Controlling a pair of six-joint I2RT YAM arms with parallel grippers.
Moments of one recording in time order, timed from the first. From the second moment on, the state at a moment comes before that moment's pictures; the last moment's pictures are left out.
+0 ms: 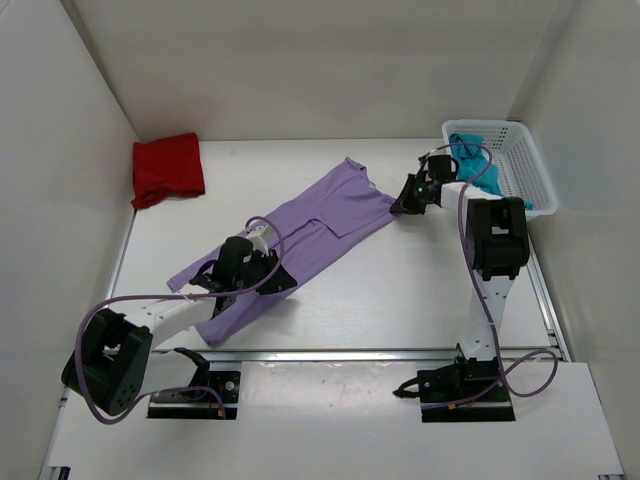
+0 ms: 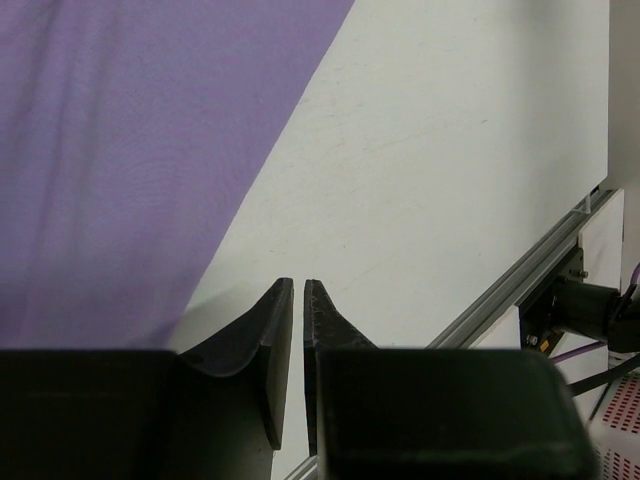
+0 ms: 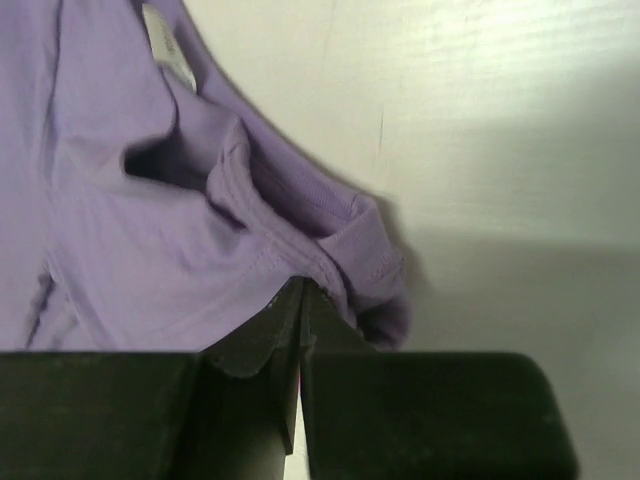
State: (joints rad) left arm -0.50 1.22 0.45 0.14 0.35 -0.62; right arm 0.05 2.13 1.43 -0.19 -0.44 0.42
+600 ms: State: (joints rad) left arm -0.45 1.24 0.58 0.04 0.34 -0.62; right arm 0.09 2.57 2.46 -0.81 -0.29 0.29
